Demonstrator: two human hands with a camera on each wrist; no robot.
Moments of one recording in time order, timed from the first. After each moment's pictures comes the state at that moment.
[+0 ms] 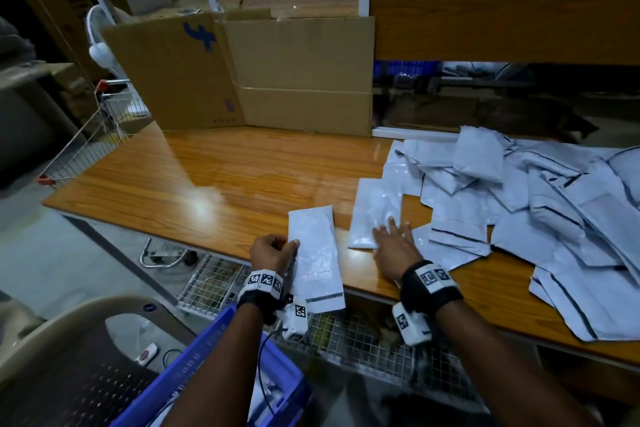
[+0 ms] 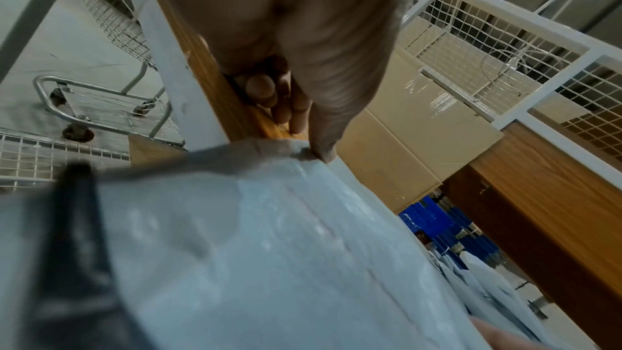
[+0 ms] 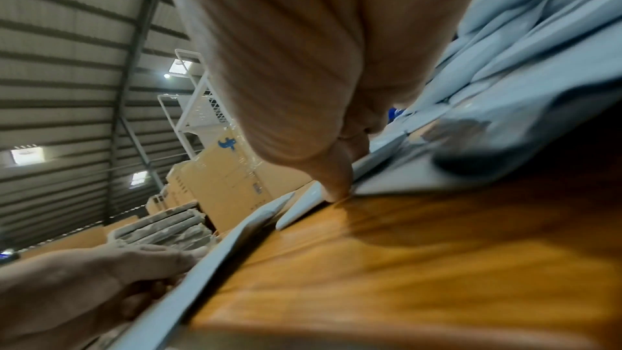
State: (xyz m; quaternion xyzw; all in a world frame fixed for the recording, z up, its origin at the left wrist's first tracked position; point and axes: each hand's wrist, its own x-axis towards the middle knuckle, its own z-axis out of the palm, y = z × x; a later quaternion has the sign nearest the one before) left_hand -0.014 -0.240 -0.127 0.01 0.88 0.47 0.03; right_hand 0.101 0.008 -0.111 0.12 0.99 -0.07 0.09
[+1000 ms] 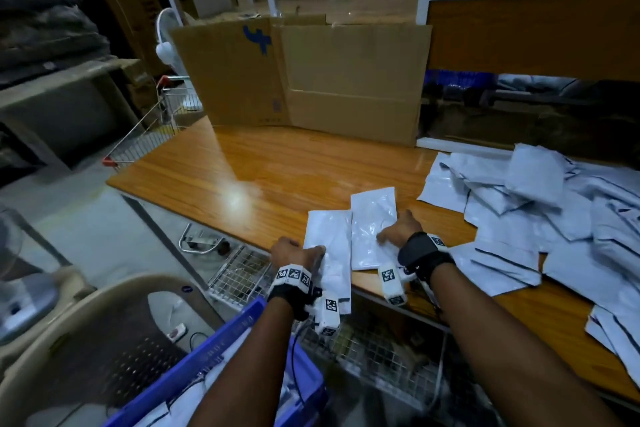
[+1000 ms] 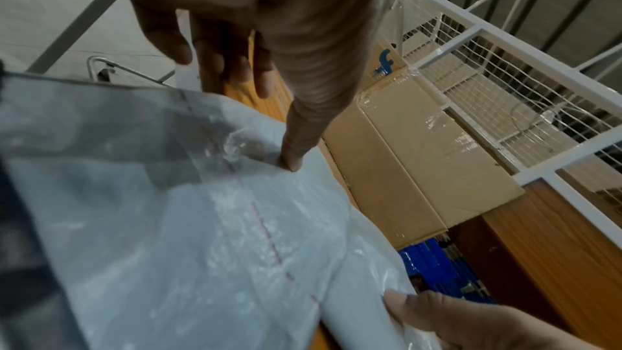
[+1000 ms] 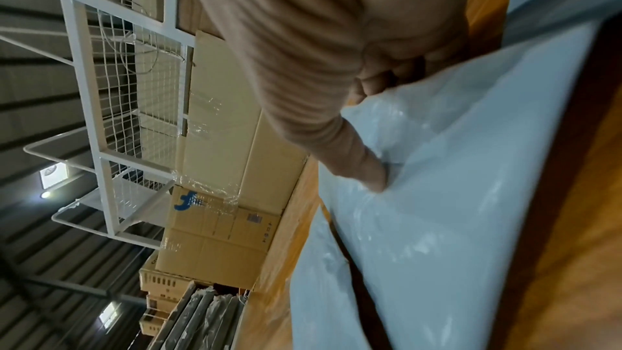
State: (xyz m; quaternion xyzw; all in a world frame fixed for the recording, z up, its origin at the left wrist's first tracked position) left_hand -0.014 -0.254 -0.111 -0.16 0.87 0.46 0.07; right_hand 0.010 -0.010 -0.086 0.31 0.84 -0.43 0.09
